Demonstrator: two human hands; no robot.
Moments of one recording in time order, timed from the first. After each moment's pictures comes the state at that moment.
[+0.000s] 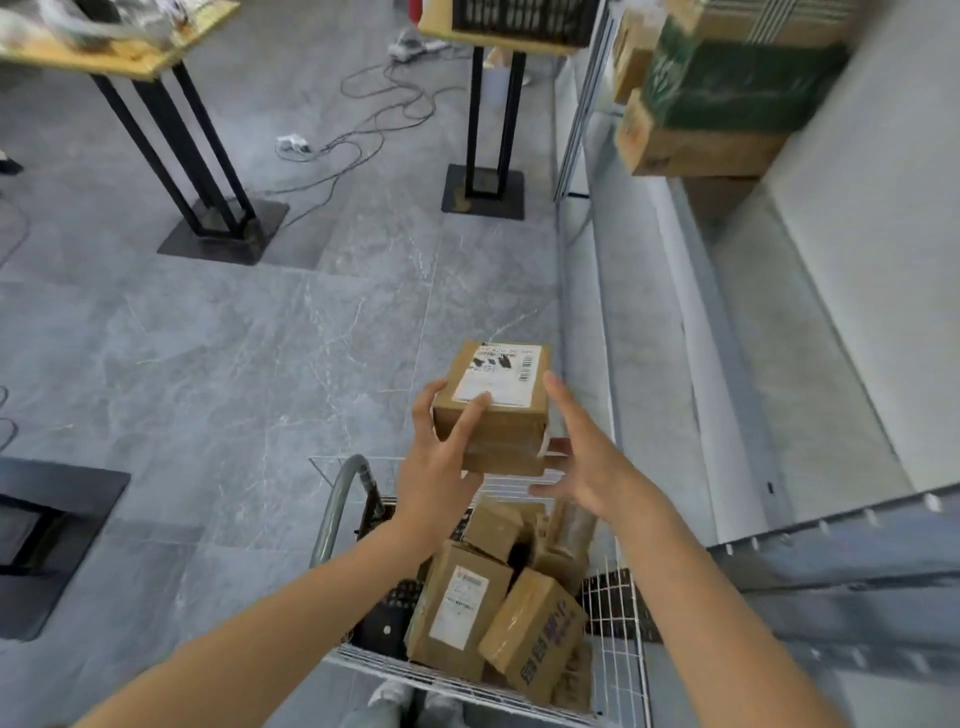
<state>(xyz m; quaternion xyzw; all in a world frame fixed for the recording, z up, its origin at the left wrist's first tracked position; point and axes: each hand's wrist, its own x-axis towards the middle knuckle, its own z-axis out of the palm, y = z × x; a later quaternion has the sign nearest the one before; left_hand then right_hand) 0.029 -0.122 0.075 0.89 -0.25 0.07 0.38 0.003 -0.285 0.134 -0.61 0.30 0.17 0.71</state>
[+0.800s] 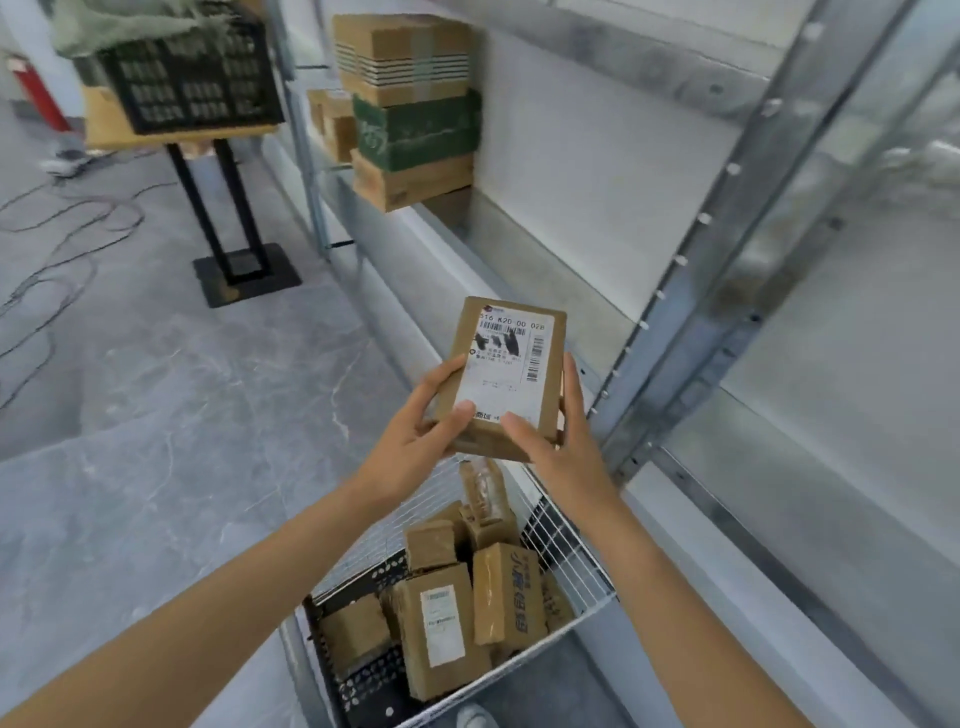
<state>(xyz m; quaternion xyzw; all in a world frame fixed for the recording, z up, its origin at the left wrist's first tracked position) 0.007 -0.111 0.220 0.59 -0.38 -0.40 0.60 -0.130 -0.208 0.210 -0.69 0.33 -0.27 0.59</state>
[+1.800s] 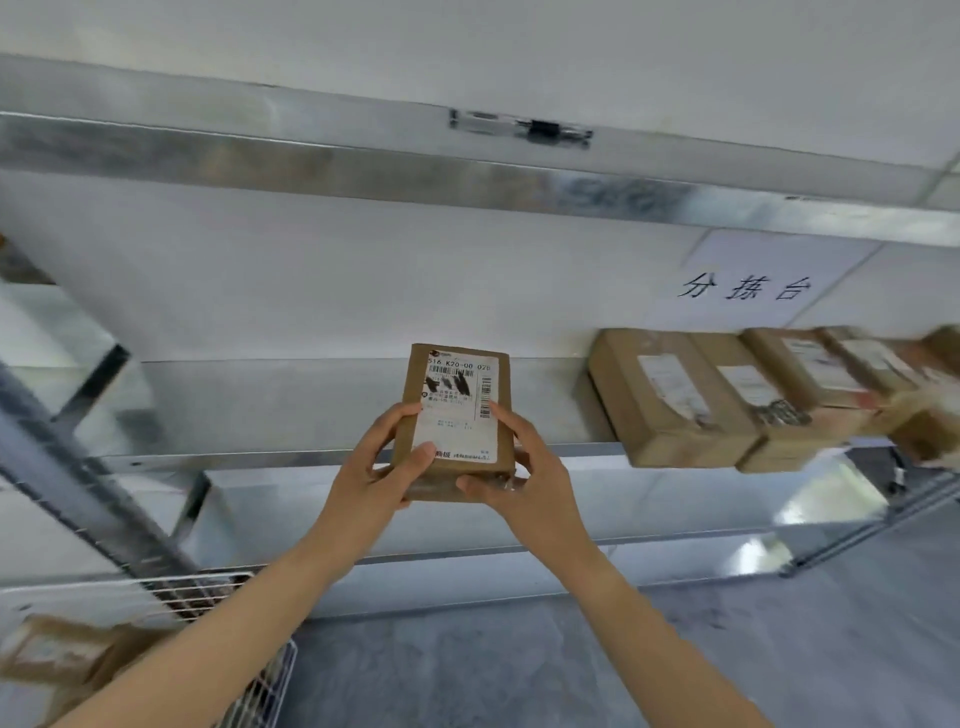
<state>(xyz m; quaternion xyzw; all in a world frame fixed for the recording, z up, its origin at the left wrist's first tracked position) -0.431 -0.128 0.225 0.39 -0.60 -0.59 0.37 -0.589 -0.054 0.221 -0.47 0.64 -0.53 0.30</state>
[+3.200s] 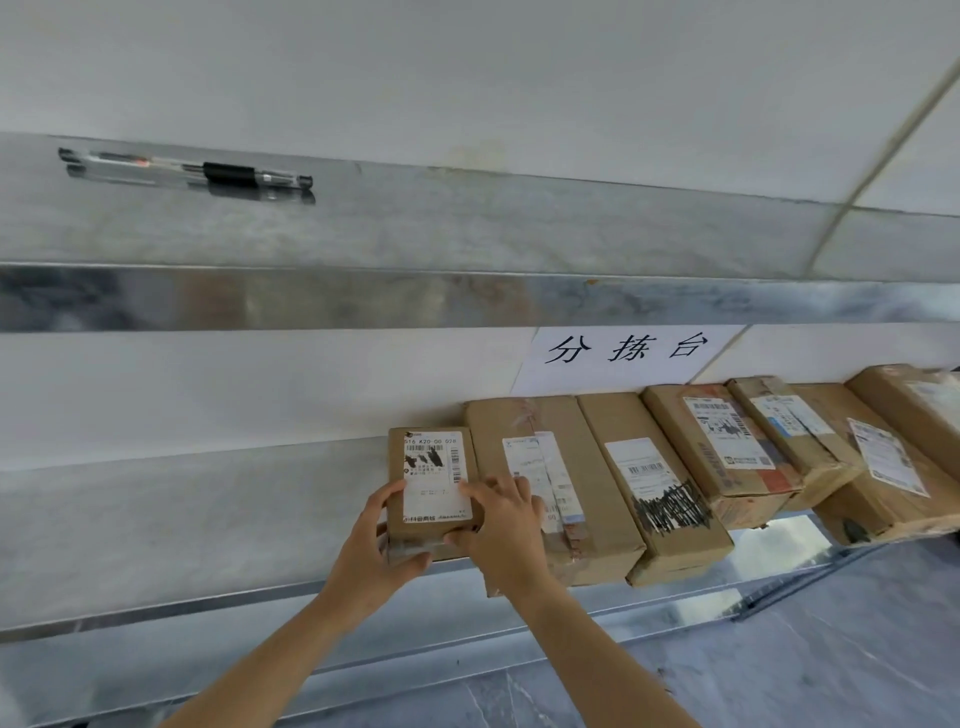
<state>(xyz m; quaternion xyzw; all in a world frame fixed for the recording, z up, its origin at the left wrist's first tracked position) -0.706 -0.187 0.132 0.38 -0.65 -0.59 0.28 -0.858 -0.122 0.171 -0.52 0.82 -0.18 0.14</state>
